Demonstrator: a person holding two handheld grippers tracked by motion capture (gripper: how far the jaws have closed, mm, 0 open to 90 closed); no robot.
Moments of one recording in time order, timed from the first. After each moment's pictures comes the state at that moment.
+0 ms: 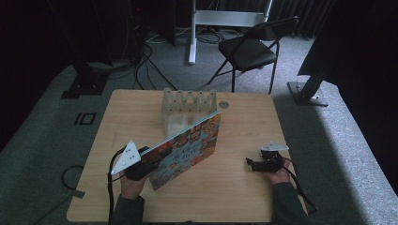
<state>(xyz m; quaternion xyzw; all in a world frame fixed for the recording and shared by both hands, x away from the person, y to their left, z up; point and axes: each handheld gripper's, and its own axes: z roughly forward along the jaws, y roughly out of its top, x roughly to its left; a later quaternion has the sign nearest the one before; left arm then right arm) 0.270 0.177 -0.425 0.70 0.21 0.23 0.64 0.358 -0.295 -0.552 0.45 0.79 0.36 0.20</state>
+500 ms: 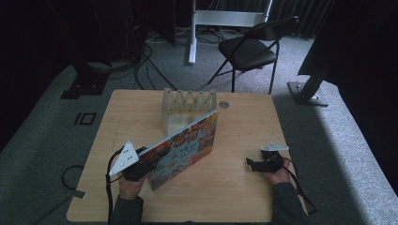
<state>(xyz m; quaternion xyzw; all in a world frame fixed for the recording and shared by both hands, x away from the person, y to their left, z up) 0.267 0.181 -0.425 0.70 0.22 0.24 0.64 0.358 -0.295 -0.552 0.45 0.79 0.35 0.20</state>
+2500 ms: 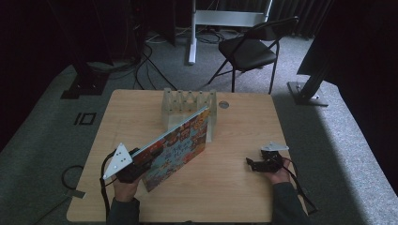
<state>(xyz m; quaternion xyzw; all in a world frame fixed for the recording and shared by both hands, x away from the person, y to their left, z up) 0.260 0.194 -0.426 0.69 0.24 0.27 0.63 0.358 -0.295 -0.552 0.45 0.79 0.35 0.20</state>
